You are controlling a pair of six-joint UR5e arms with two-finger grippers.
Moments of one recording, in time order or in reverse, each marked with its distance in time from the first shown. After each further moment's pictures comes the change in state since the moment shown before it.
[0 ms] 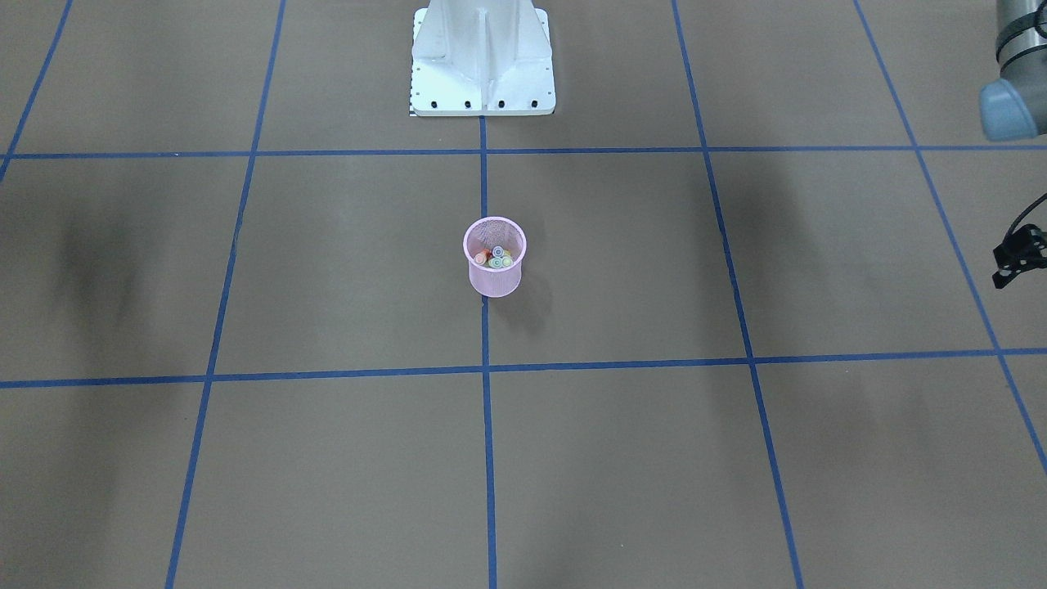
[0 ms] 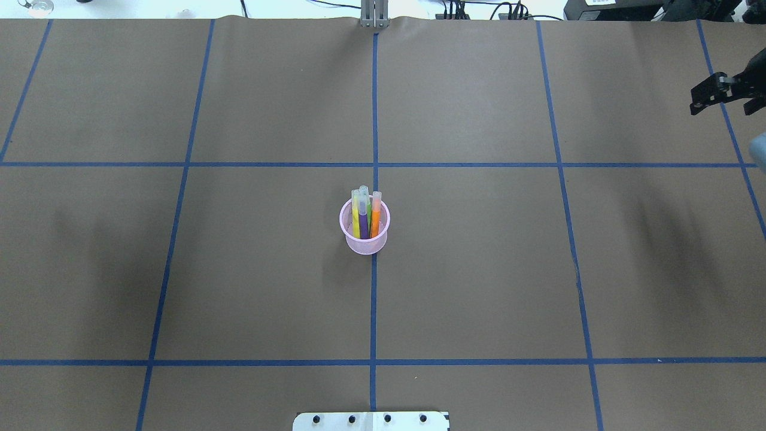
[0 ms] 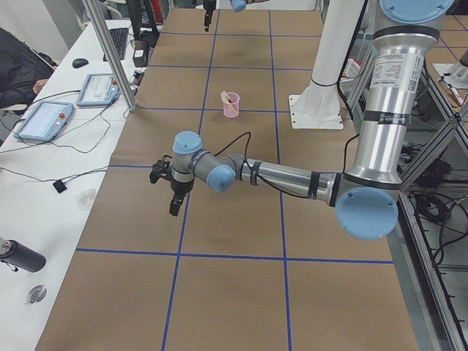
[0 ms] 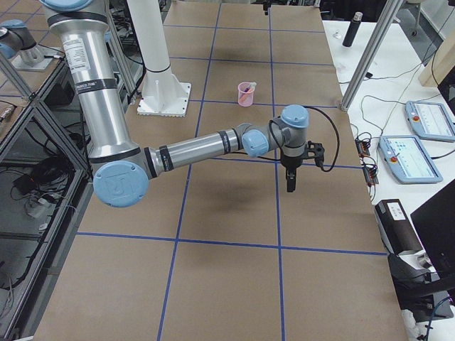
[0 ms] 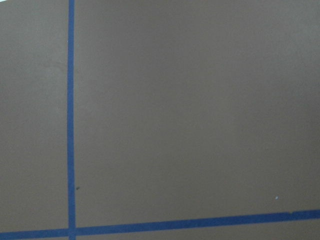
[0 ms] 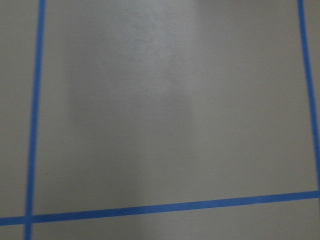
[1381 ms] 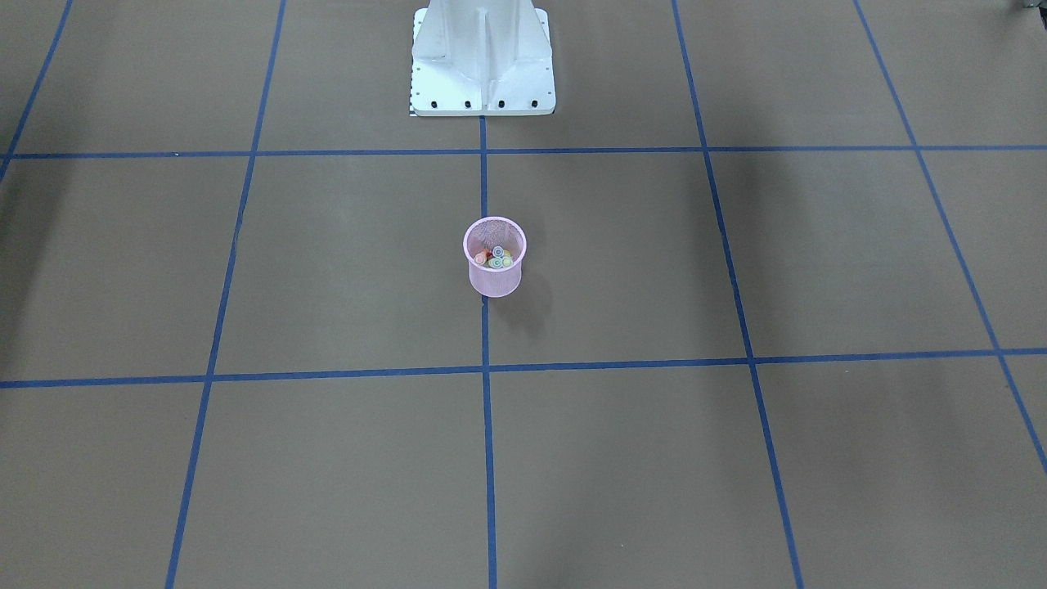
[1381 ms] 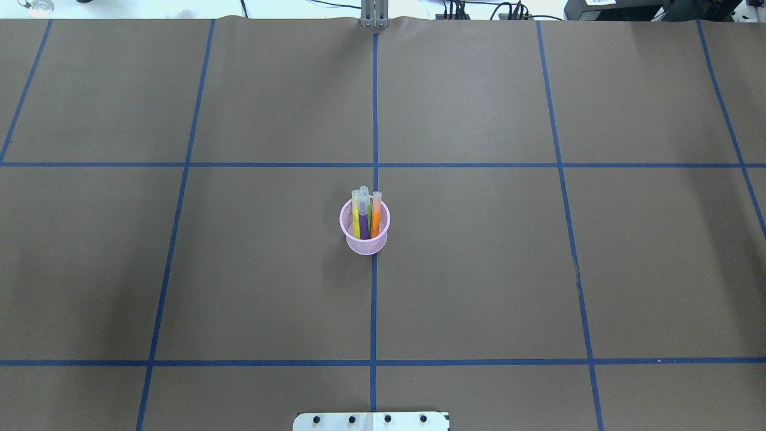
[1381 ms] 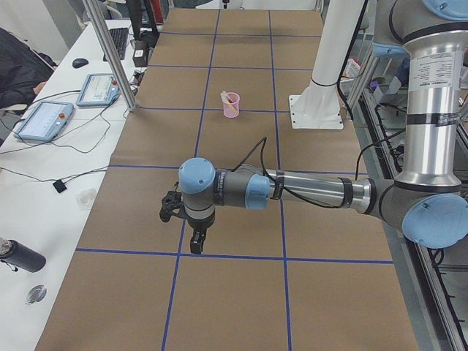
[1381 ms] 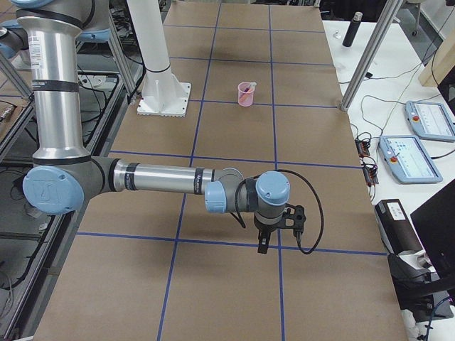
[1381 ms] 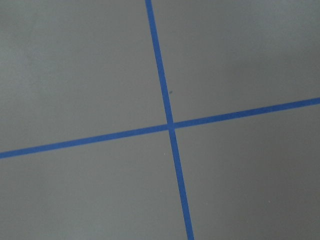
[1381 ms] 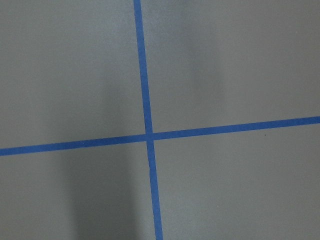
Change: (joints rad) left arm -0.202 0.109 -0.151 0.343 -0.094 0.234; right arm 0.255 -0.206 -0.026 -0.080 0.173 -0.243
